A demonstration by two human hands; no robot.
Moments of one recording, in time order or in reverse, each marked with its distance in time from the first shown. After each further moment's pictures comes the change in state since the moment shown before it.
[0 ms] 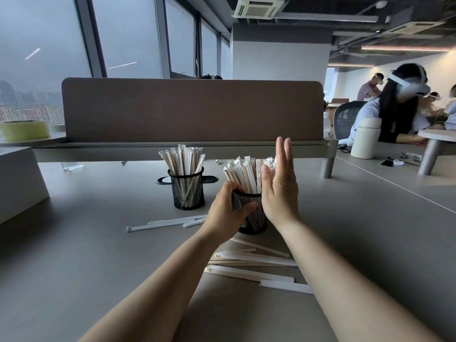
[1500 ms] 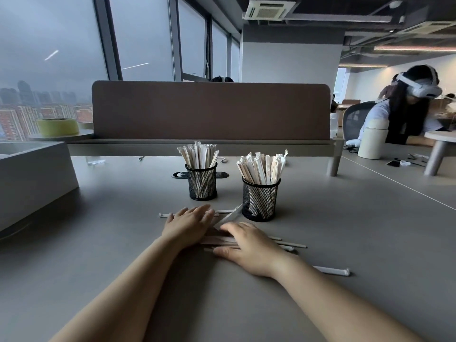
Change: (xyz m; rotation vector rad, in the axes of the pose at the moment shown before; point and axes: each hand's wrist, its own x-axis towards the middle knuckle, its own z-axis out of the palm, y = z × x) left_hand -0.048 -0.031 -0.086 0.805 -0.242 -0.317; right_hand -0.092 -0.058 -0.013 -0.182 -1.003 -0.041
